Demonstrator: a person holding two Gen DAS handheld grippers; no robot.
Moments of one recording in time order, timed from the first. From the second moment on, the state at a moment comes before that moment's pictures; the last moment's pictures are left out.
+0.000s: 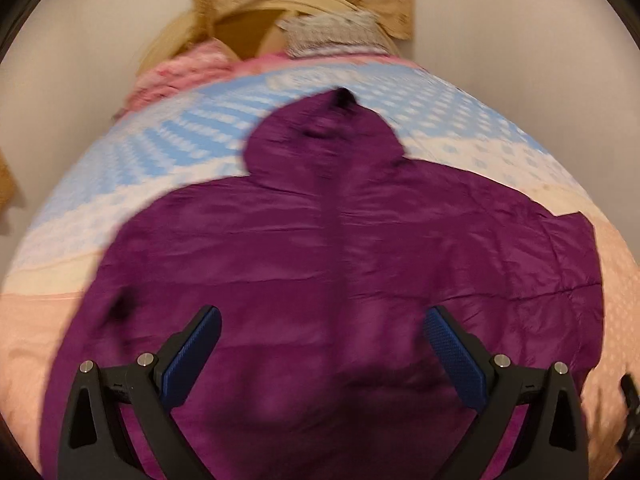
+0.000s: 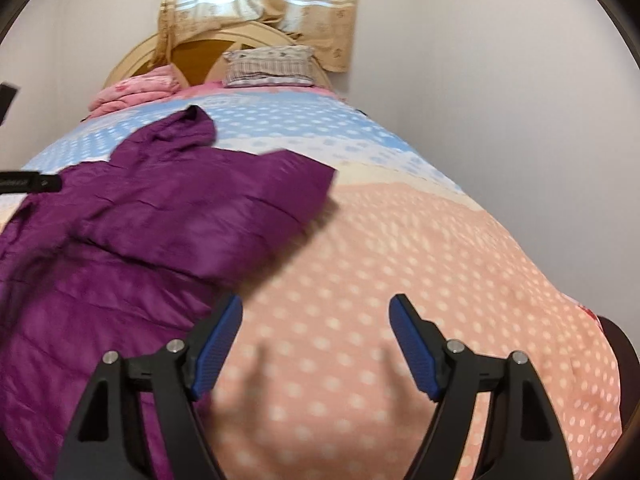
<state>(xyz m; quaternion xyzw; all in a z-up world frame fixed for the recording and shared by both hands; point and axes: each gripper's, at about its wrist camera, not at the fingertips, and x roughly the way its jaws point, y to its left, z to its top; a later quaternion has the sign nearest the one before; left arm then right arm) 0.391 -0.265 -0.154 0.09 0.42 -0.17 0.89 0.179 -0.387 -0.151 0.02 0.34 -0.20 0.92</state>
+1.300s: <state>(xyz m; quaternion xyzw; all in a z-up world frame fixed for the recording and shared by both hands) 0.364 -0.191 -0.124 0.12 0.25 -0.03 0.96 0.237 -0.408 -0.085 0.08 0.30 -0.12 0.94</state>
